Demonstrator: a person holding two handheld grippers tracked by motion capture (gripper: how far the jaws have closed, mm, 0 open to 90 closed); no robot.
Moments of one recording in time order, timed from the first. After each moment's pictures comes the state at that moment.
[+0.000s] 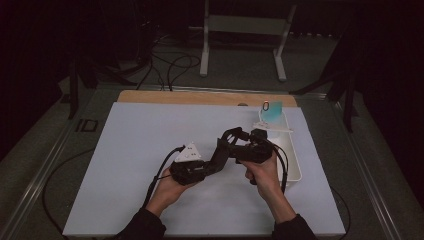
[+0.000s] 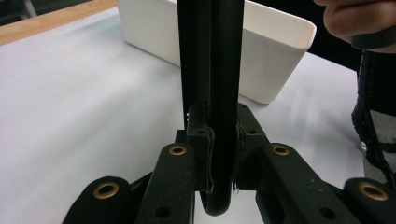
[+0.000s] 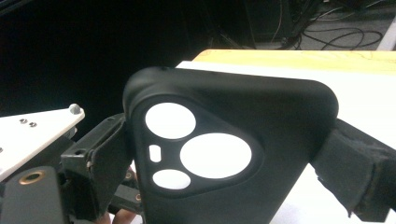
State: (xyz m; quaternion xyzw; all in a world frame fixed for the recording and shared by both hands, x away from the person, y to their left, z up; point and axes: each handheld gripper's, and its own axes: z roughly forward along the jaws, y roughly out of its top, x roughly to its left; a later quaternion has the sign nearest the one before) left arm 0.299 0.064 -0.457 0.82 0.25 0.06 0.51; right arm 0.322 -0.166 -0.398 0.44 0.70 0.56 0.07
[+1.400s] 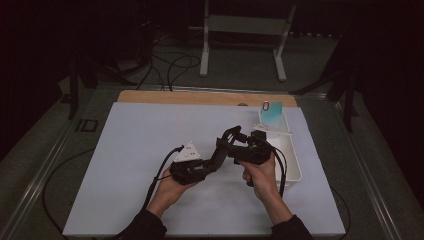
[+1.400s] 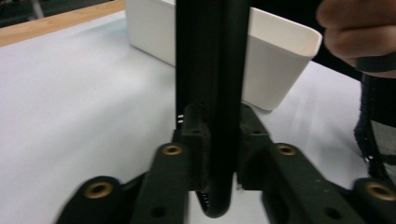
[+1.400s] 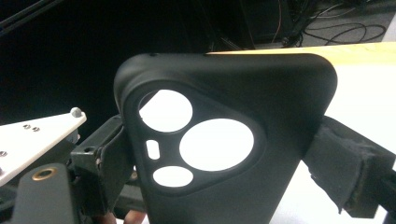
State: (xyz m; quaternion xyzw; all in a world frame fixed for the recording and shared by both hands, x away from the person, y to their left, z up) left arm 0.300 0.066 -0.459 0.81 0.26 0.06 0.51; right arm 0.321 -0.164 -0.406 0.46 0.68 0.57 0.06
